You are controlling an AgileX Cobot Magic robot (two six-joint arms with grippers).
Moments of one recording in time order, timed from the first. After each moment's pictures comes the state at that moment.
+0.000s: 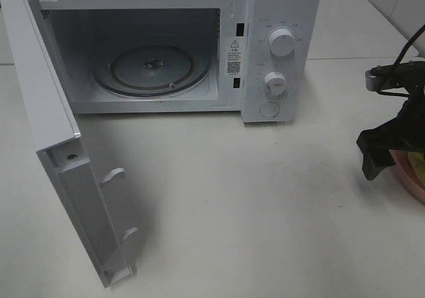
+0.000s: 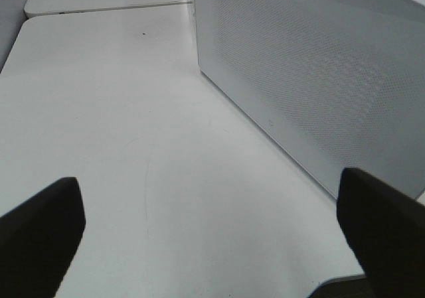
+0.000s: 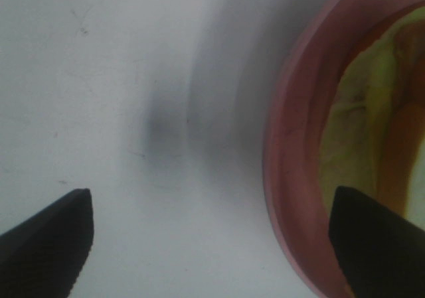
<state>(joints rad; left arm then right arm) 0.03 0.00 -0.50 -0.15 1.05 0.16 0.08 1.67 -0.88 -0.14 0.65 0.06</state>
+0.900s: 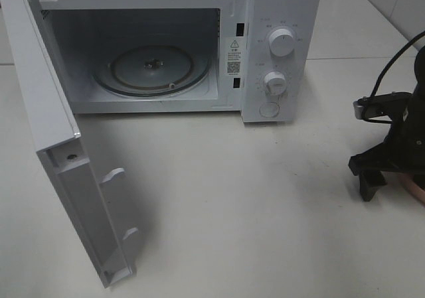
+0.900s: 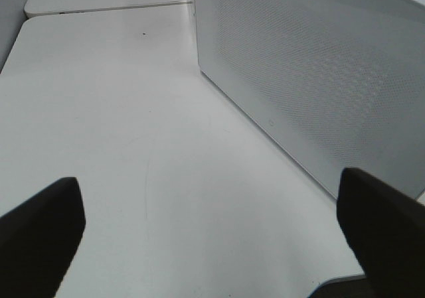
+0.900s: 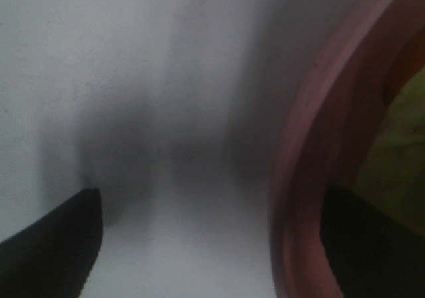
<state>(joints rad) 0.03 0.00 -0.50 -0.15 1.05 0.16 0.06 1.86 -0.91 -0.17 0.59 0.08</state>
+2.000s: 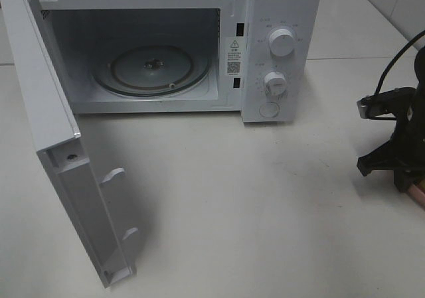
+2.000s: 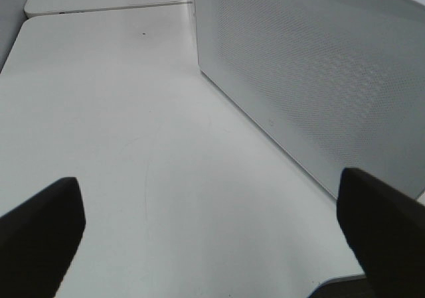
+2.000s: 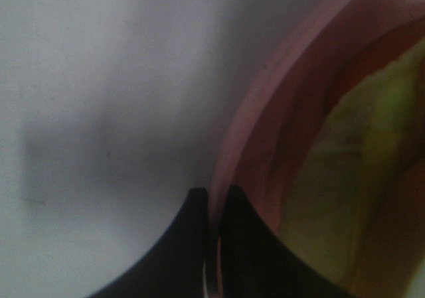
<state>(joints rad) 0.03 0.00 -0.50 -0.15 1.05 0.16 0.06 1.86 -0.92 -0.30 0.61 0.14</state>
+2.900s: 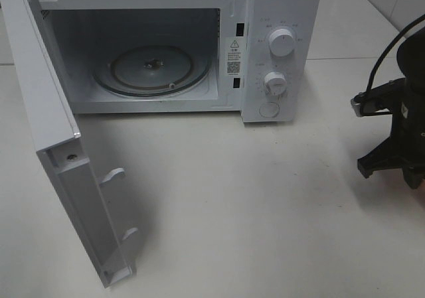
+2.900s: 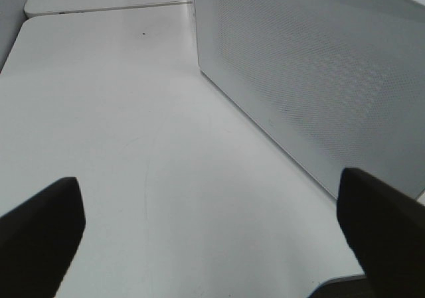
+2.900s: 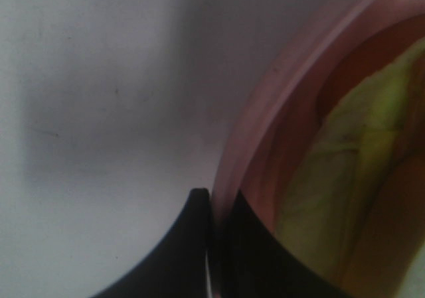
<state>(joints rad) 0.03 0.00 -0.50 -0.15 1.05 0.16 0.20 1.77 -0.91 -0.45 0.79 0.31</state>
